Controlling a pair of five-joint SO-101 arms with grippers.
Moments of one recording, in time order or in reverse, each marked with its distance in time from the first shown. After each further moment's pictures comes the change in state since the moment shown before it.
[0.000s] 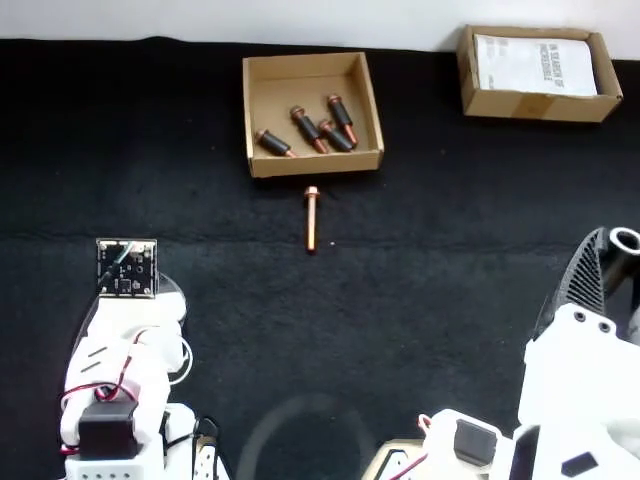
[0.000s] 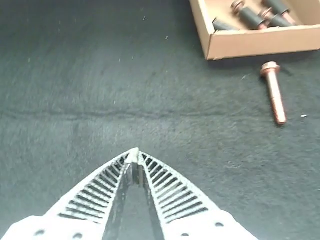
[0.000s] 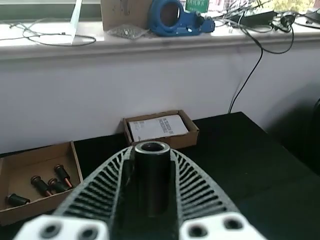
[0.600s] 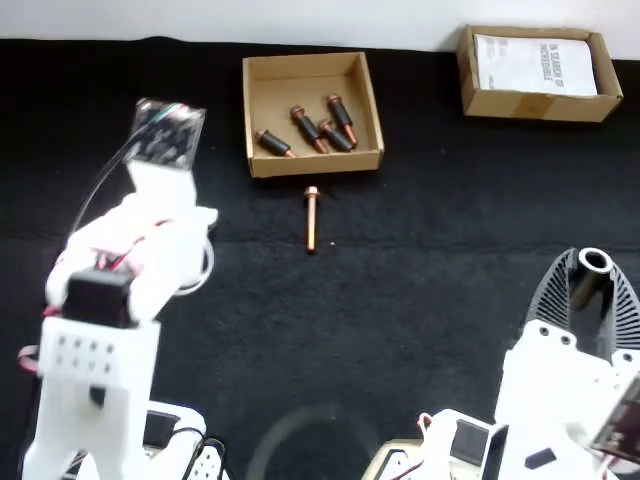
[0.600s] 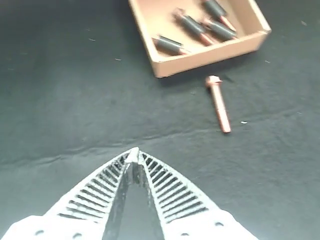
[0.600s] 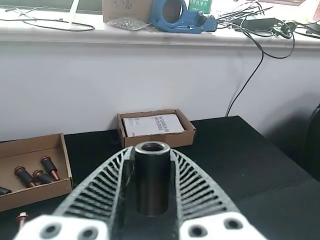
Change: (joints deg) left arm 12.5 55.7 -49.0 5.4 1.5; right arm 0.2 -24.7 39.7 -18.9 4.0
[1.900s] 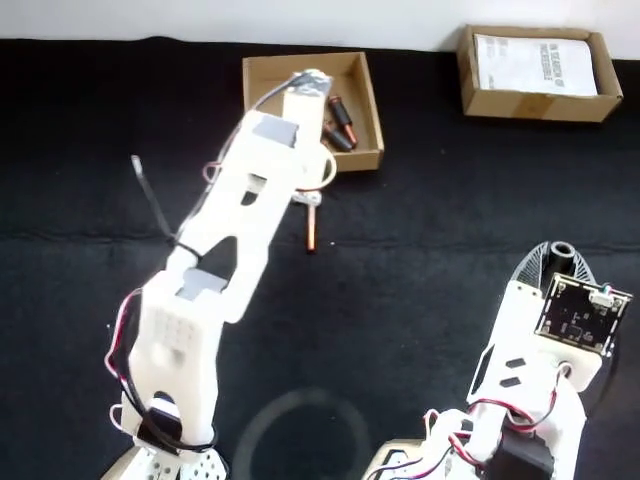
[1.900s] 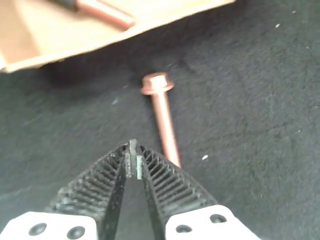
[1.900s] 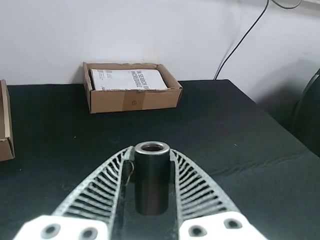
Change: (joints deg) left arm 11.3 83.8 -61.1 5.6 12.0; right arm 5.4 -20.3 55.6 -29.7 5.7
